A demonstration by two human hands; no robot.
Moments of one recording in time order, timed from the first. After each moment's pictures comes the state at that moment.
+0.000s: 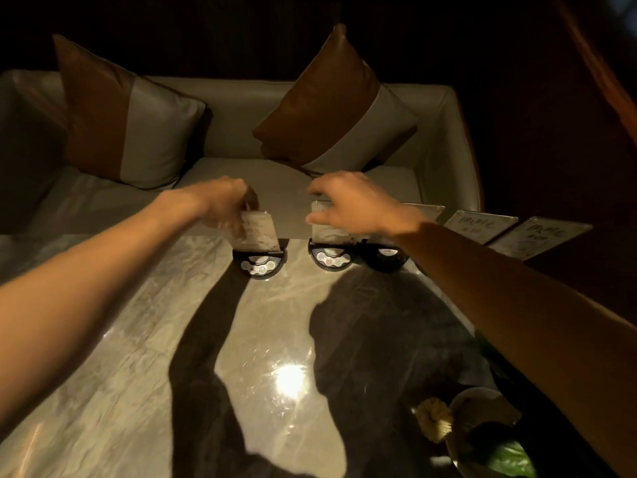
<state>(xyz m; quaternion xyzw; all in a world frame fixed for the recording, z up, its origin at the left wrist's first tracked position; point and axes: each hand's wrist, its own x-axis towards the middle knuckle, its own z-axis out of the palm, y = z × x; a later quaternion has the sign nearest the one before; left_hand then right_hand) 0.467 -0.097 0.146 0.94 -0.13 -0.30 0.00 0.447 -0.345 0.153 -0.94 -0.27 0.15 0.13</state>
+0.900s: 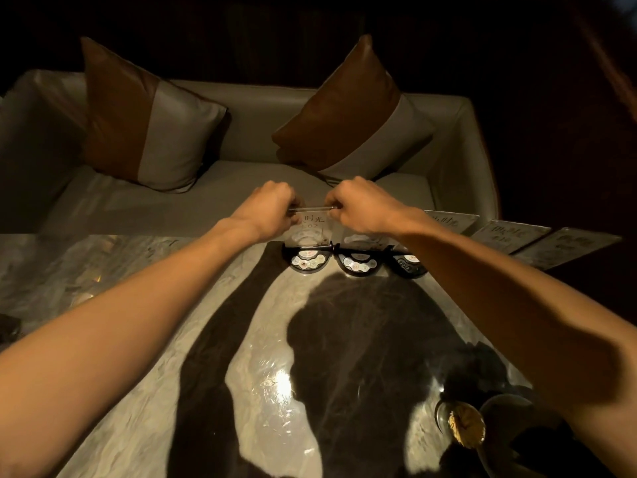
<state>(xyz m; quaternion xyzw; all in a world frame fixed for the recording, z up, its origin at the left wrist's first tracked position) 0.450 -0.097 0.124 0.97 -0.16 -0.11 0.15 0.458 -0.293 0.144 -0.95 -0.22 0.17 0.13</state>
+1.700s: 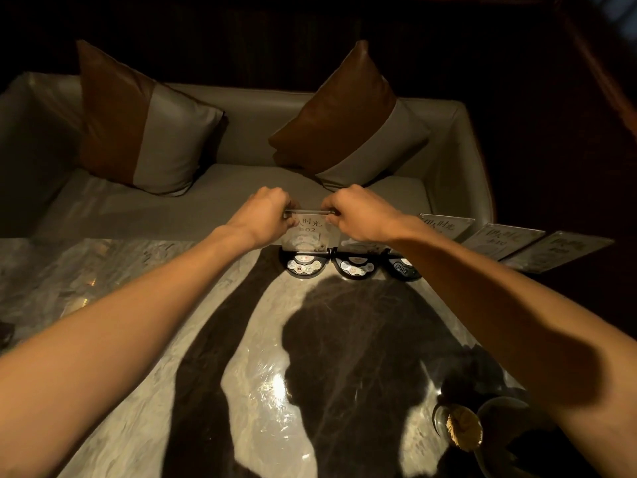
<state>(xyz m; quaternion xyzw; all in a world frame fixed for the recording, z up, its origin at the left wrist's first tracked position) 0.450 -0.094 0.117 0.97 -0.13 -0.11 0.18 0.455 -0.296 0.140 -0.95 -0.23 0.16 0.14</state>
